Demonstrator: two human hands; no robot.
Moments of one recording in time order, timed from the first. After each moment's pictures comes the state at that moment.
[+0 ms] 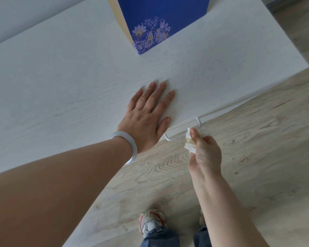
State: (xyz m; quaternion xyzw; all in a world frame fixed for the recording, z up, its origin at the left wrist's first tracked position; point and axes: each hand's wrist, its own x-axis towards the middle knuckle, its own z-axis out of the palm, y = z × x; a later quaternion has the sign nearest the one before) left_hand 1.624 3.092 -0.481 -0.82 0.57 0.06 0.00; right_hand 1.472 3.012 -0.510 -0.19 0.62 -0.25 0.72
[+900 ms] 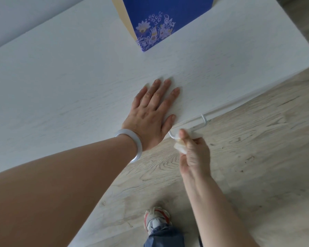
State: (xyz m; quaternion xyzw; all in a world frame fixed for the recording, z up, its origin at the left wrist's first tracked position) left_hand 1.624 3.091 -0.481 -0.82 0.57 0.06 0.00; right_hand 1.488 3.040 -0.518 -0.14 0.57 -0.25 0.77
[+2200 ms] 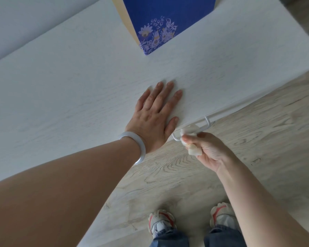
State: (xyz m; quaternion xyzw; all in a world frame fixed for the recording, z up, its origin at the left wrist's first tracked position) left_hand 1.624 3.093 -0.482 -0.82 0.58 0.05 0.01; right_hand 1.467 2.981 -0.530 -0.19 0.40 0.05 0.89
